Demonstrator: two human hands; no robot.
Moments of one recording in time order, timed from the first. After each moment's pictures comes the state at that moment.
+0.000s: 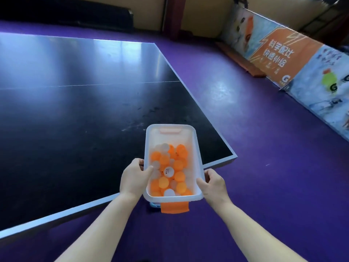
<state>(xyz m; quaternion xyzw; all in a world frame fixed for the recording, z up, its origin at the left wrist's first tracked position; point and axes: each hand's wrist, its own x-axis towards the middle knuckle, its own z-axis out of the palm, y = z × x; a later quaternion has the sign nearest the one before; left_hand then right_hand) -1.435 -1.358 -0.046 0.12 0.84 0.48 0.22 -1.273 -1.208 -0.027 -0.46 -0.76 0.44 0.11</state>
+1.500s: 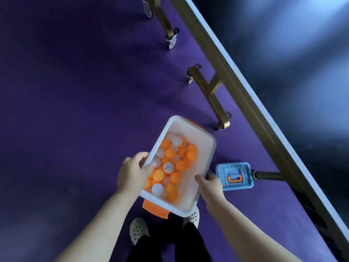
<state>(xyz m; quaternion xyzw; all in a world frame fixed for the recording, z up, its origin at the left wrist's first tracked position) -1.112 -1.454 -0.307 -0.51 0.74 0.44 0.01 -1.237 -1.279 -0.326 -0.11 -0.85 0.36 -0.38</state>
